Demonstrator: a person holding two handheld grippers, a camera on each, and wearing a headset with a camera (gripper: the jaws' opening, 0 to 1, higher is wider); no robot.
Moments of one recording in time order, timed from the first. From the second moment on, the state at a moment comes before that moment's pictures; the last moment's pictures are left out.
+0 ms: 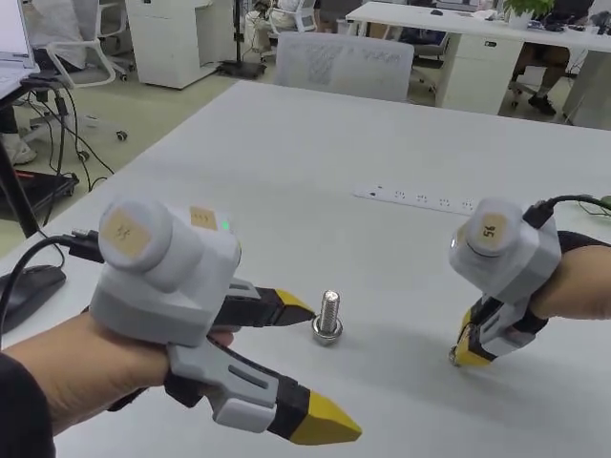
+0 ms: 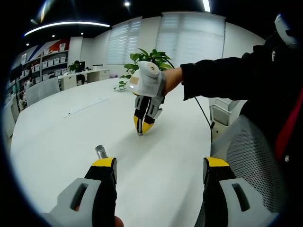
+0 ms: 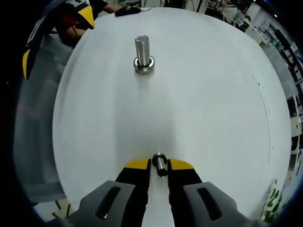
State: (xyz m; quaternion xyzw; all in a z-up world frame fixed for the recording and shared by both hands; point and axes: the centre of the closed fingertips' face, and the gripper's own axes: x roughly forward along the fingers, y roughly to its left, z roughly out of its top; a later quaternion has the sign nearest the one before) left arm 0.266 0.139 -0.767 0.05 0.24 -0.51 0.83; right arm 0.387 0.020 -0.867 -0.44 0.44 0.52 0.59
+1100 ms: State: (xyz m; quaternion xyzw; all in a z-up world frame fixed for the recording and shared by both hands) left arm 0.267 0.137 -0.766 0.05 0.24 -0.51 0.83; right arm 0.390 0.021 -0.862 -0.40 0.43 0.51 0.63
